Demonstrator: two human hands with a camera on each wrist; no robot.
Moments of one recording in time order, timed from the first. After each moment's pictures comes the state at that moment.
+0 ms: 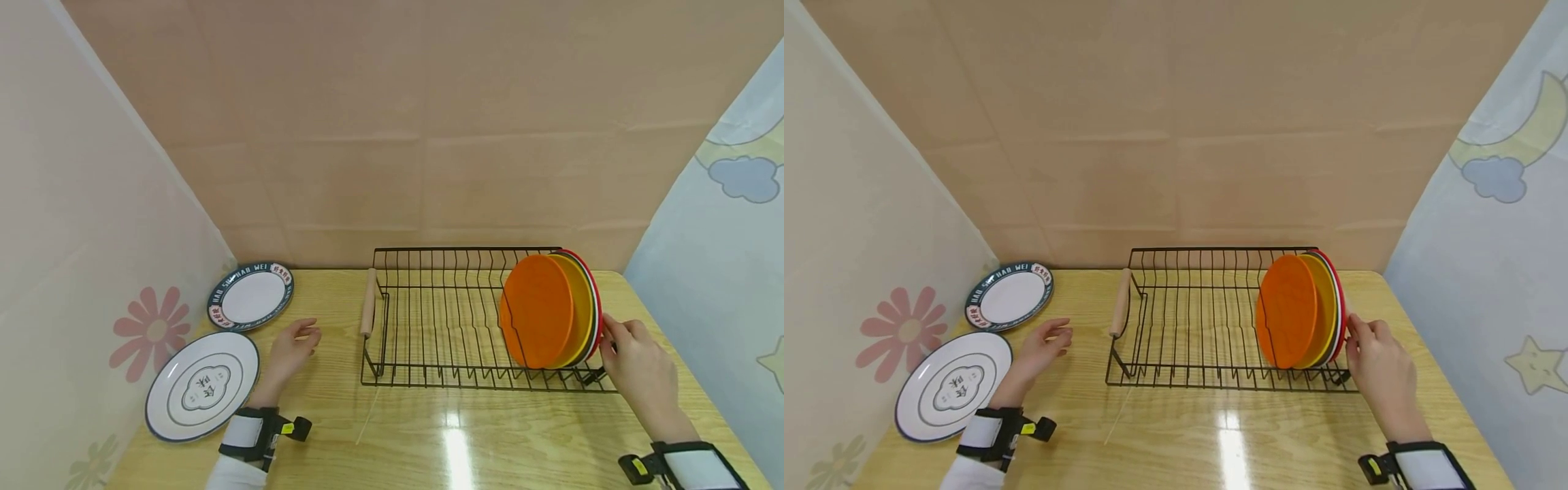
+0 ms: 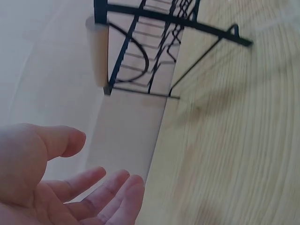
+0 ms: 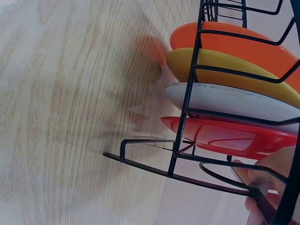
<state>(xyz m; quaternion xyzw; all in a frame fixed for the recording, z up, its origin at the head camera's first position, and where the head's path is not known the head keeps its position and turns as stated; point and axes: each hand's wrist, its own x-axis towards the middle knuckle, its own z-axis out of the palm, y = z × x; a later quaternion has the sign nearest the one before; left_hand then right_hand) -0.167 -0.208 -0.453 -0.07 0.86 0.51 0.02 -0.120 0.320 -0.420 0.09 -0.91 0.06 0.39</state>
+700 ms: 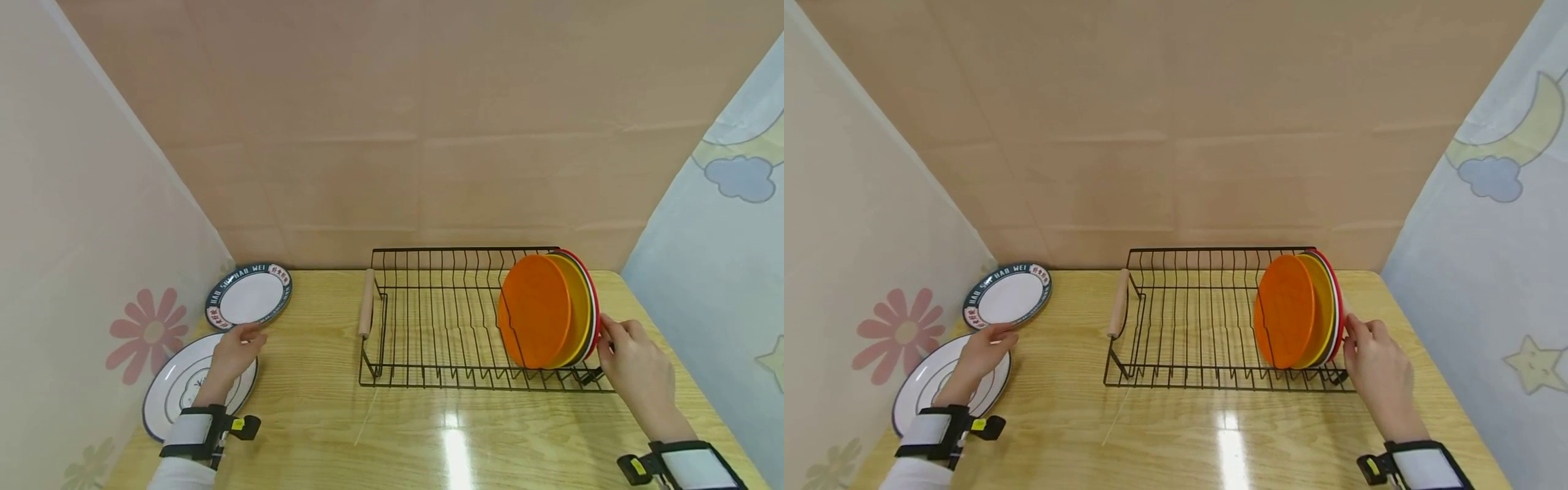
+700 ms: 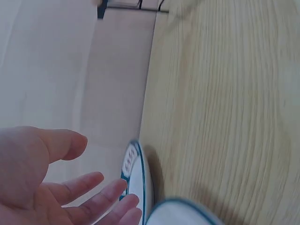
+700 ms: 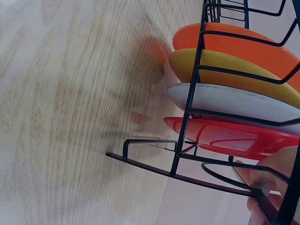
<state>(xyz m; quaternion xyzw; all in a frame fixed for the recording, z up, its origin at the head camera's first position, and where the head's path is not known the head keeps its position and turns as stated) -0.163 -0.291 -0.442 -0.12 0.92 0.38 0.04 -0.120 0.319 -0.421 0.10 -0.91 0.06 0.40</state>
